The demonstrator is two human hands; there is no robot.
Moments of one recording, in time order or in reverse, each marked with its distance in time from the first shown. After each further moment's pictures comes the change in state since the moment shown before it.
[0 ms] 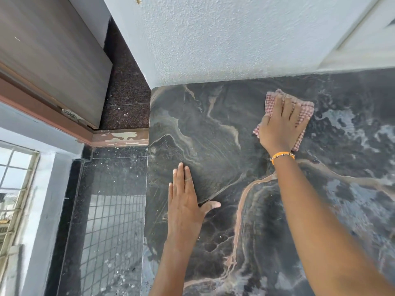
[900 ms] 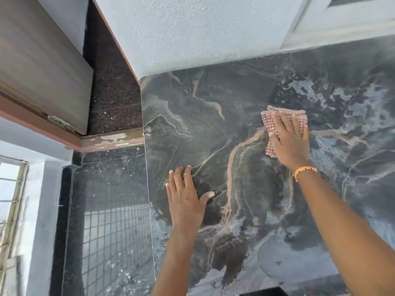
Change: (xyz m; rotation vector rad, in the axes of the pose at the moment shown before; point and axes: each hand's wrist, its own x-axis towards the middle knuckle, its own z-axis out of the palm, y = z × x) left_hand -0.072 -0.012 0.009 0.056 0.012 0.049; right_hand -0.114 0.106 -0.035 -0.045 -0.120 -0.108
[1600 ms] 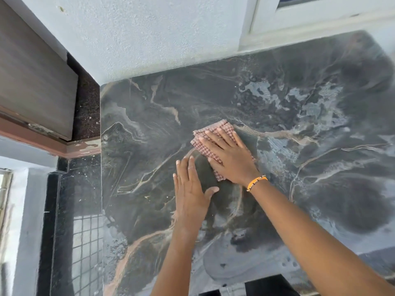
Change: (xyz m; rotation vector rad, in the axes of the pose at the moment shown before) left_hand 0.000 0.126 0.047 -0.117 0.002 0.111; right_hand -0.020 0.016 -0.002 -0.076 -0.106 -0.573
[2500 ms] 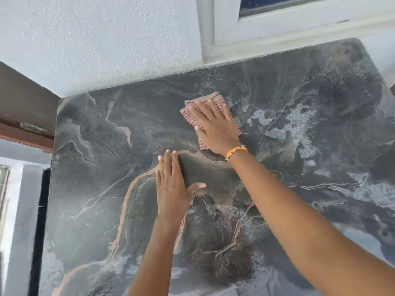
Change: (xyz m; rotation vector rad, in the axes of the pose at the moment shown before) left_hand 0.081 0.102 0.052 0.131 -0.018 -0.129; right_hand 0.091 0.146 -0.035 0.050 0.028 0.034
